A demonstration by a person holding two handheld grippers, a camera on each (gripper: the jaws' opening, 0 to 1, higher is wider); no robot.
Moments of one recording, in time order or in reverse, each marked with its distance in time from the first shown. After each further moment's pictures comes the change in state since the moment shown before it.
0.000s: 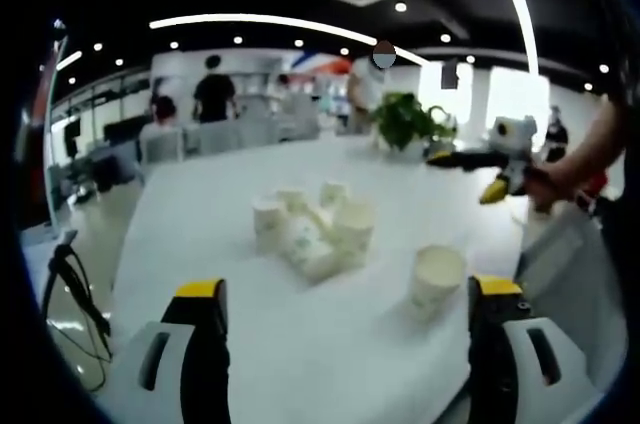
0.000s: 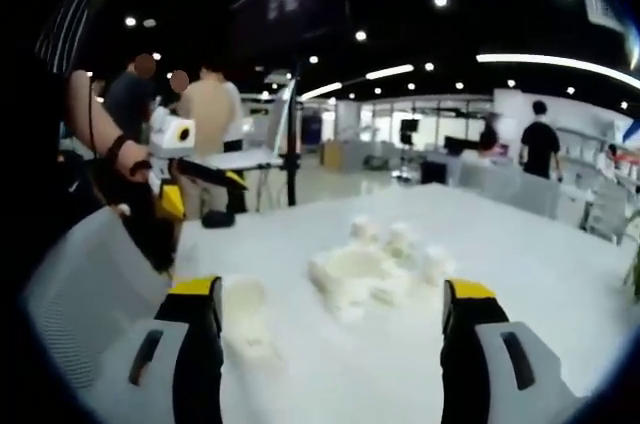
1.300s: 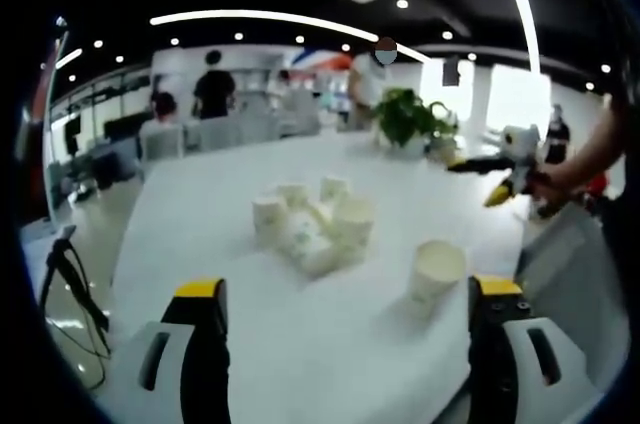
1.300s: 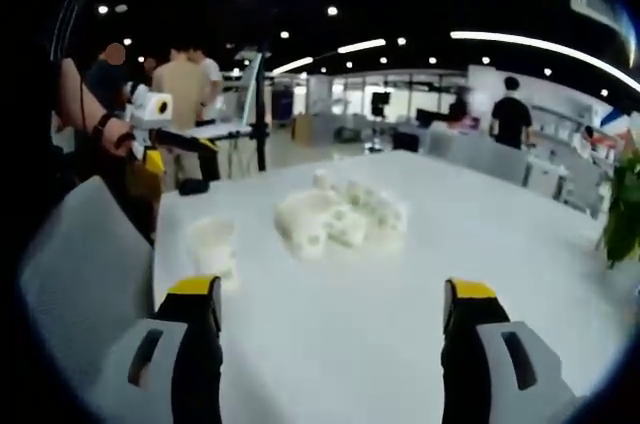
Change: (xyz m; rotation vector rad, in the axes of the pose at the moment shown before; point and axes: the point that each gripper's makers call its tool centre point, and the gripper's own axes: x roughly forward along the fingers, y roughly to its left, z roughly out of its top) left arm 0.000 0.002 -0.007 0.001 0.014 0.002; right arm -0.046 -0.024 -0.048 0.042 0.119 -0.110
